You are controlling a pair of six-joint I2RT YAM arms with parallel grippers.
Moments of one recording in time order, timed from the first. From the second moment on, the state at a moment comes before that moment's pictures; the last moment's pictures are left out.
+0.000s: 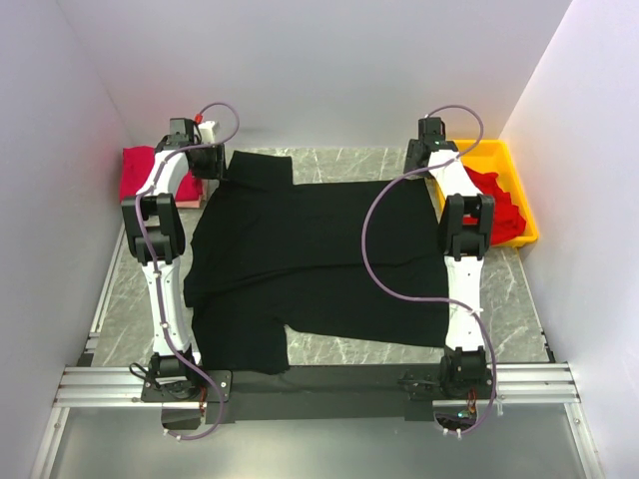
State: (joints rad) left arm 0.07 2.42 2.14 -0.61 0.33 0.09; right arm 0.02 2.54 2.30 -0.63 0.18 0.18
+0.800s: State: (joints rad) left arm 0.07 2.42 2.16 -0.63 0.34 0.06; right arm -0.01 2.61 2.40 -0.79 0.09 0.12
